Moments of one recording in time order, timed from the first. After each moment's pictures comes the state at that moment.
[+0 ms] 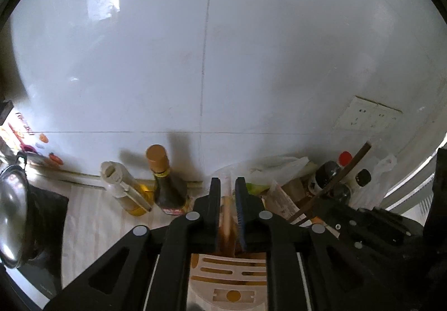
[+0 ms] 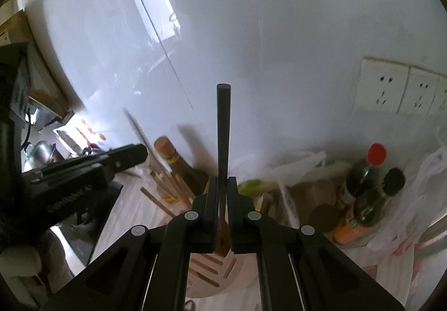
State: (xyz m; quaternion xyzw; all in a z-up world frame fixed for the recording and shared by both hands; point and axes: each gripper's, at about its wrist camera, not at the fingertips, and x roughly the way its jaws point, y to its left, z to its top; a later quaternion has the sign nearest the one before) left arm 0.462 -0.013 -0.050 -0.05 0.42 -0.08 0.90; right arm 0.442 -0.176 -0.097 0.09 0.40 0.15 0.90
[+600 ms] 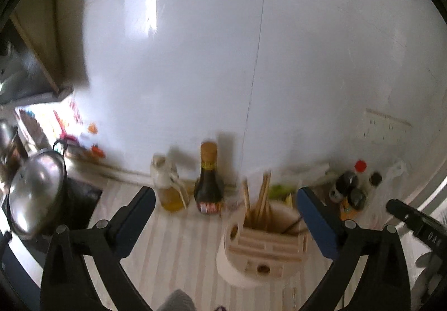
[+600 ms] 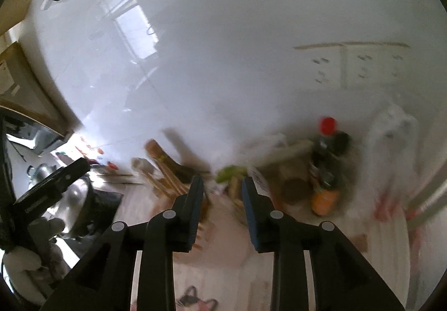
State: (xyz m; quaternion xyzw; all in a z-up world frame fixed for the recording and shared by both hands) left arm 0.372 0.017 -0.050 -0.05 0.35 0.00 0.93; right arm 0.362 -0.249 -0.087 0.15 0.38 0.09 0.91
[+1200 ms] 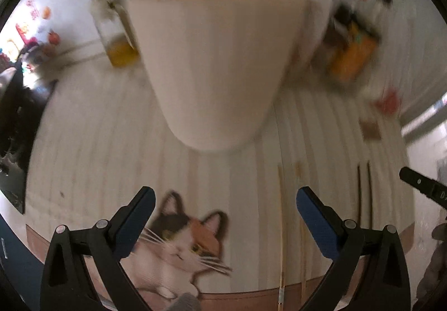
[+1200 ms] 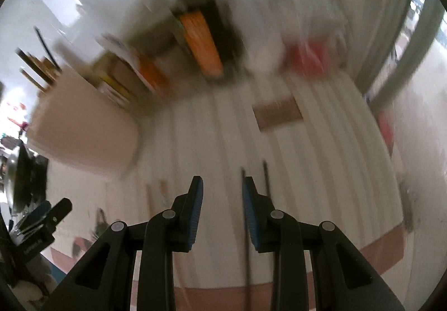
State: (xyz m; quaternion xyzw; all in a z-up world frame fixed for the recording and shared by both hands) left arm 0.303 -0.083 -0.264 -0.01 0.56 -0.04 0.83; right arm 0.264 -0.352 -0.284 0.16 0.55 -0.04 0.82
